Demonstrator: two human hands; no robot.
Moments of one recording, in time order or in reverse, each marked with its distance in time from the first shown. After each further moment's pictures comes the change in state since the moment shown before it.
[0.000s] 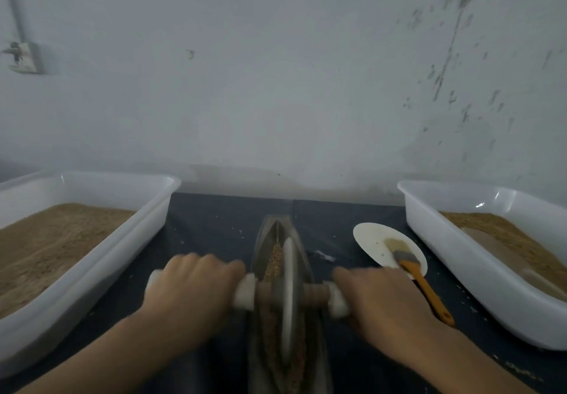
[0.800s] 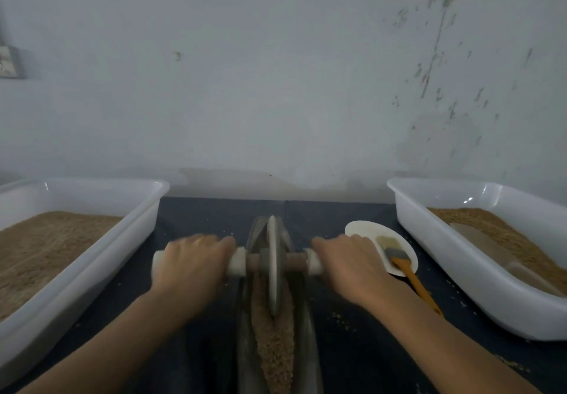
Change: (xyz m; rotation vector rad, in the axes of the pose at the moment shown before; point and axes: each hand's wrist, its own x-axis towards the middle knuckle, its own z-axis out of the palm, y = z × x) left_hand 0.040 -0.006 0.017 0.043 0.100 -0.050; right_hand 0.048 0.008 0.004 -0.090 0.093 0.076
